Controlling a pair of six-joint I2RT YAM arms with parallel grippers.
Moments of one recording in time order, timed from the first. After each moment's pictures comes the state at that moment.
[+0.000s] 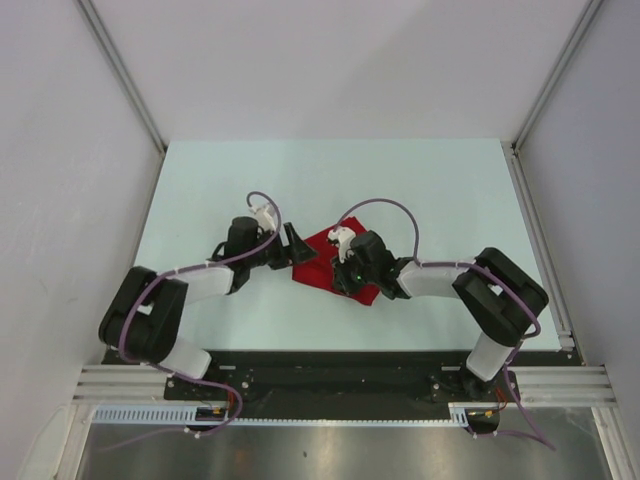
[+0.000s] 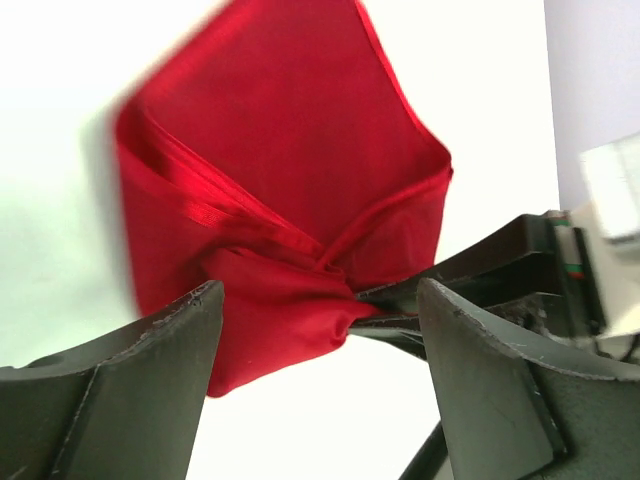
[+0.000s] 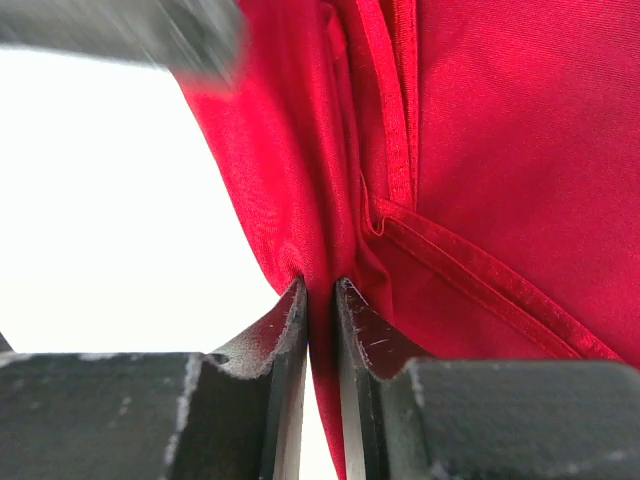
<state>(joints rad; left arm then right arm) -0.37 1.53 0.57 0.41 0.49 -0.68 0.80 1.71 0.79 0.19 -0.21 0.17</state>
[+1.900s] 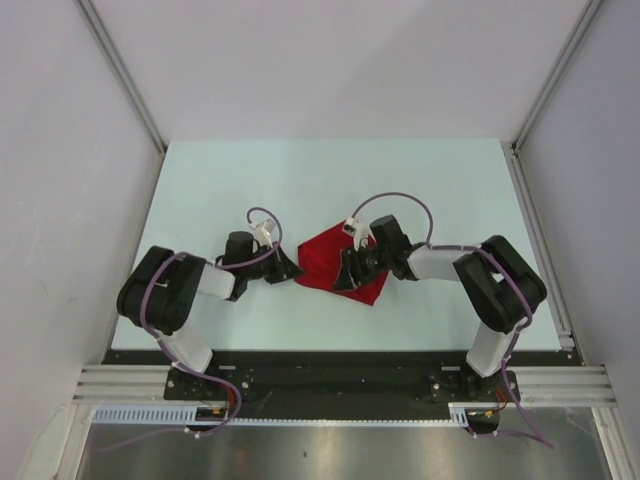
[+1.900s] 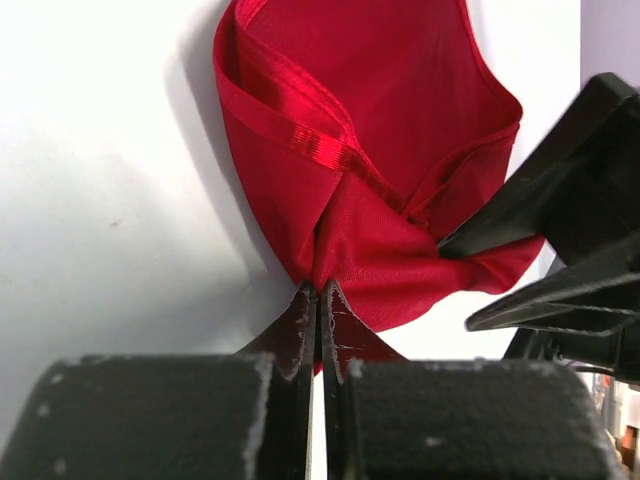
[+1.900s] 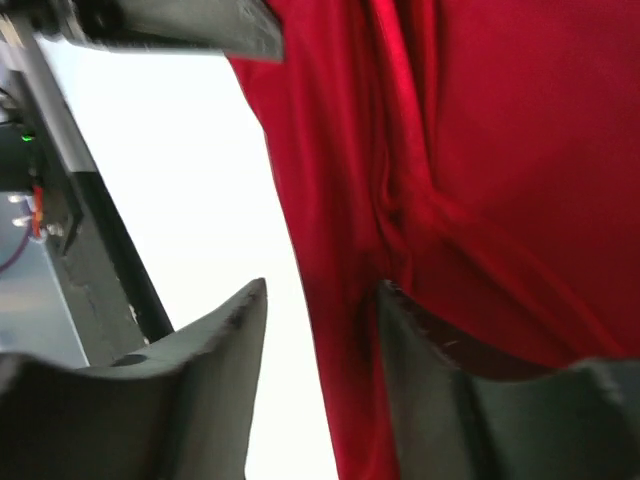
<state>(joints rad) -0.29 1.69 0.45 0.64 0.61 -0.63 0.59 1.80 0.84 0.16 -0.68 0.28</state>
